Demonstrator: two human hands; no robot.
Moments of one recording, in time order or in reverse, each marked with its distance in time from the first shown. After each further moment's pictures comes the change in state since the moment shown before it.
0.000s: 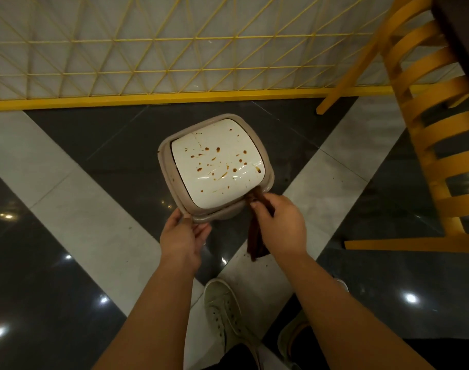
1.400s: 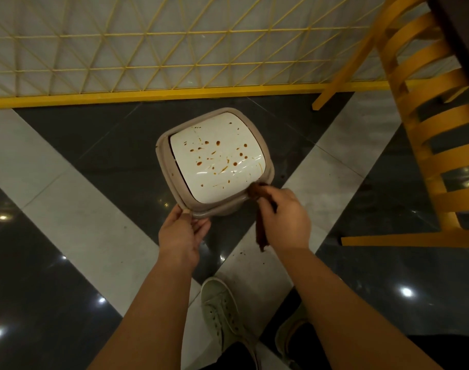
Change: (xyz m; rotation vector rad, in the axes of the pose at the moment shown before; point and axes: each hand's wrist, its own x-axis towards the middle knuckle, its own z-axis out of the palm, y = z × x) left_hand 0.010 -0.005 0.006 0.029 -0.024 -0.007; right_hand 0.007 0.013 -0.005 -0.110 0.099 -0.102
